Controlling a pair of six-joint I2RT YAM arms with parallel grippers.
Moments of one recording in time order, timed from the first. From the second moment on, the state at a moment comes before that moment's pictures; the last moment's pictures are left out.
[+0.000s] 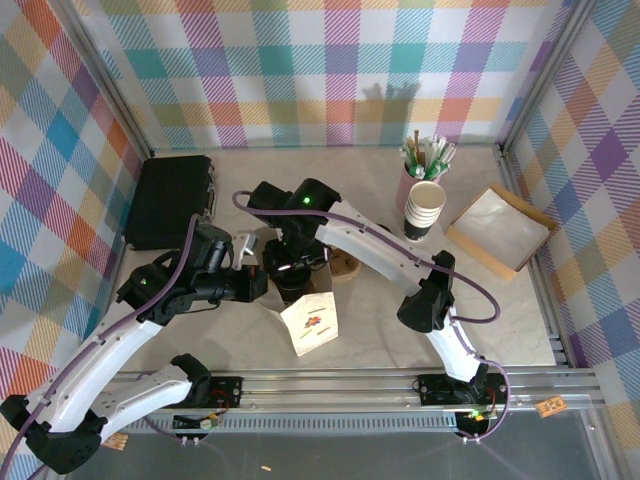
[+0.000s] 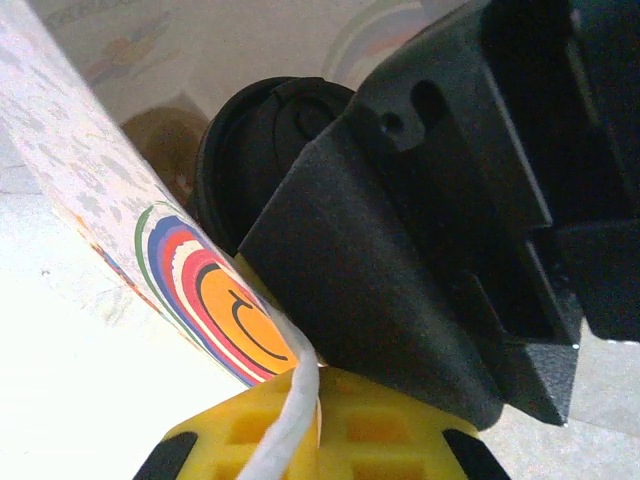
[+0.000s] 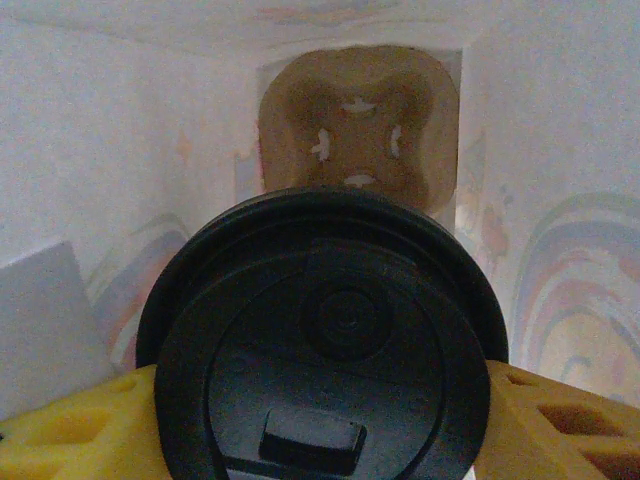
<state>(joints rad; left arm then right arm) -0.65 0.88 1.07 -1.02 0.23 -0.54 1.06 2.14 2.40 -1.59 -0.04 0.62</state>
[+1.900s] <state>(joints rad) -0.65 0.94 1.25 -1.29 0.18 -0.48 1.11 1.98 1.98 -1.19 0.21 0.68</state>
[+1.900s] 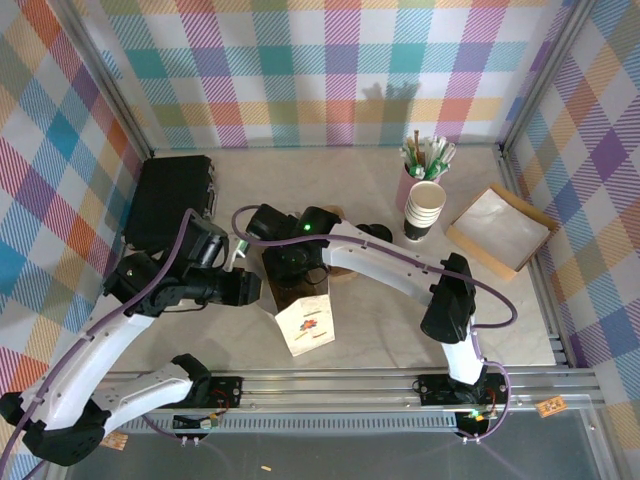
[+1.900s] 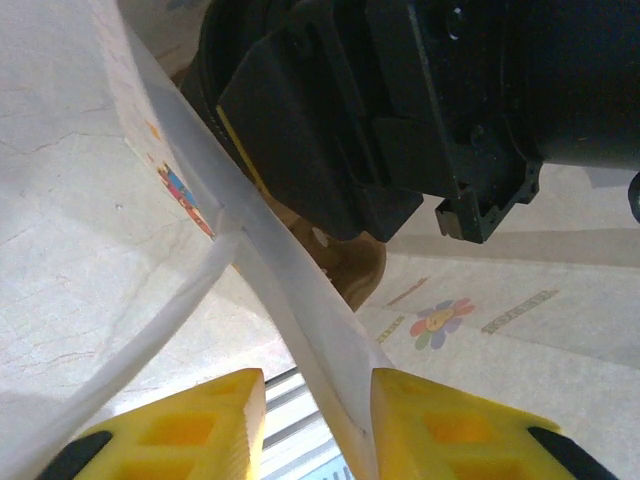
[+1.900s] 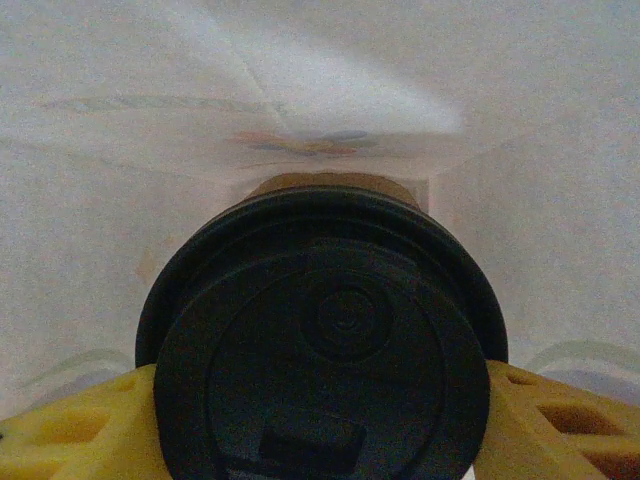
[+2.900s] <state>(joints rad) -0.65 0.94 1.26 -1.37 0.21 -0.46 1.10 1.98 1.91 -1.15 0.17 0.70</state>
